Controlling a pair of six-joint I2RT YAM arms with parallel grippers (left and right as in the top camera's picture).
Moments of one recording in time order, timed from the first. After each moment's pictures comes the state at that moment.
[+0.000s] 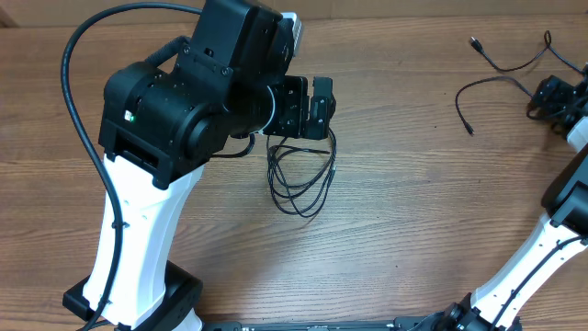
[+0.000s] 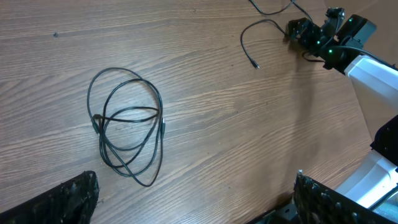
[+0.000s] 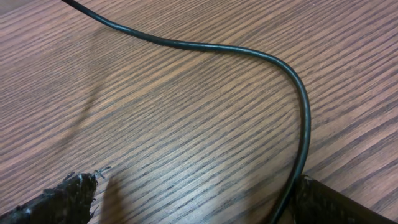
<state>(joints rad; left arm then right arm) -0.57 1.82 2.64 -1.69 0.16 -0.43 -0.62 2.45 1.72 0.01 -0.16 0.03</state>
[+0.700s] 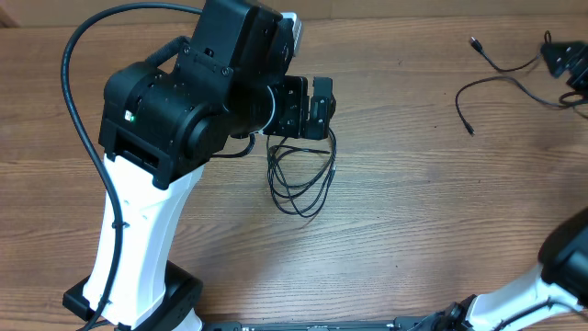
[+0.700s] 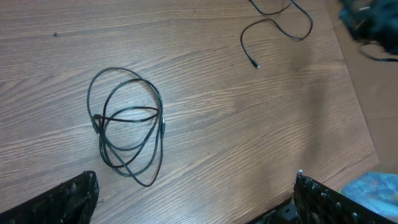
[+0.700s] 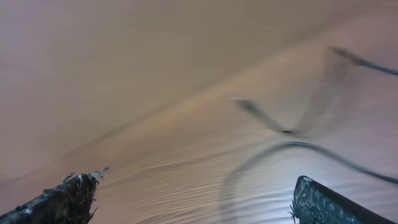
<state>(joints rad) -0.57 1.82 2.64 -1.69 0.16 -0.43 -0.63 1.89 1.64 -0.46 -0.80 0.11</state>
